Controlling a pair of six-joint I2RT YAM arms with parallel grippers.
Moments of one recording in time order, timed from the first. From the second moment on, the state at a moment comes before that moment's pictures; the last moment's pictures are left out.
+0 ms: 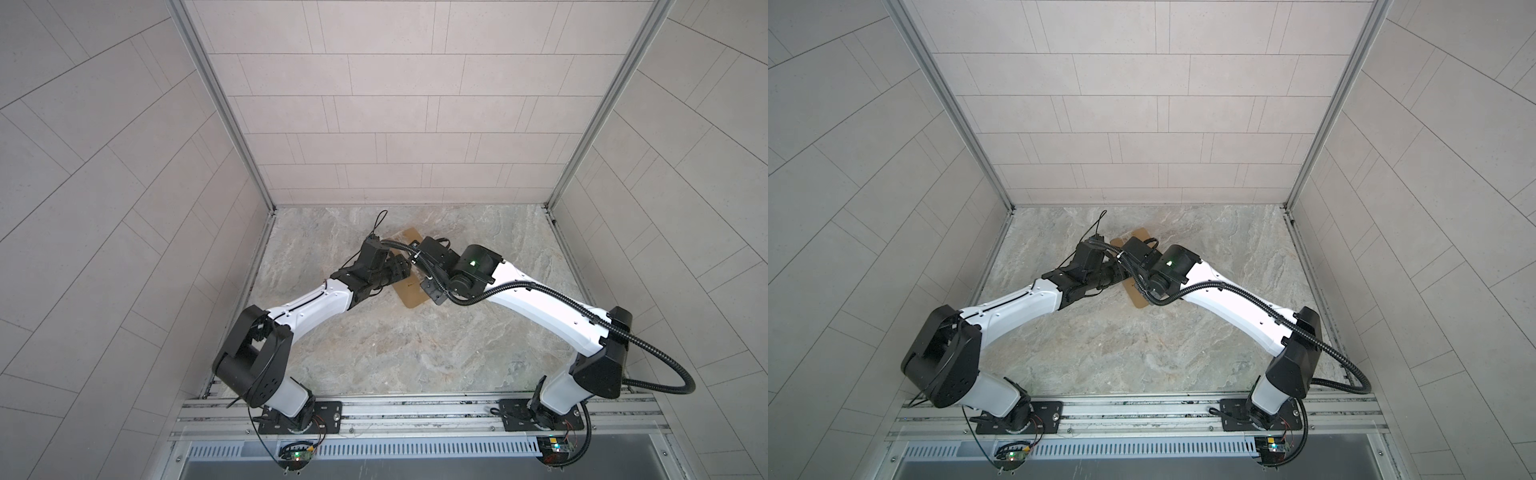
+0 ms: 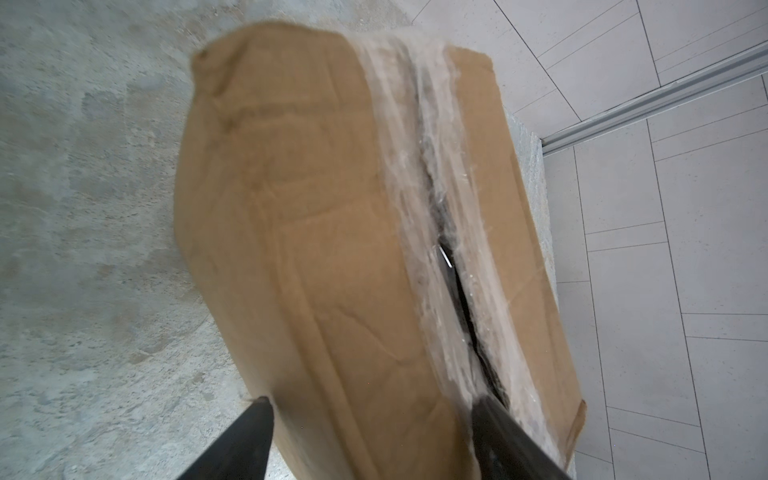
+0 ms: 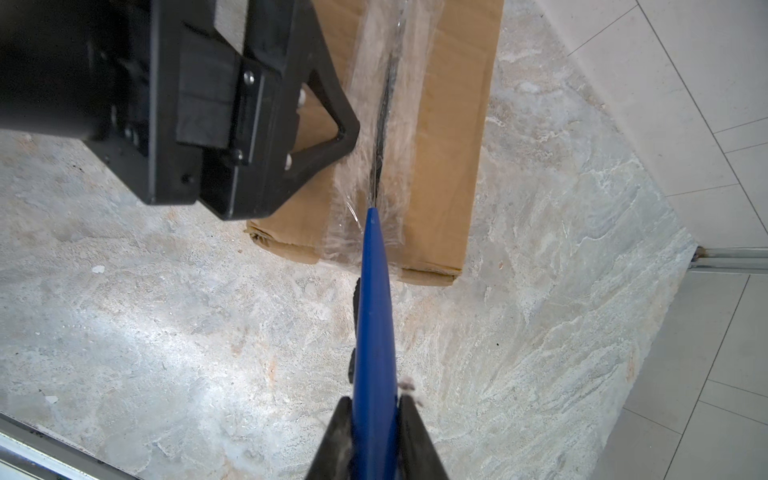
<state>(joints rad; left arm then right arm) -0.56 1.53 0.96 -0.10 0.08 -0.85 0.90 1.60 1.64 -1.21 0.38 0.14</state>
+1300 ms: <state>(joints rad) -0.56 1.48 0.99 -0.15 0.05 -0.86 0.85 1.57 1.64 -1.22 0.37 -0.07</state>
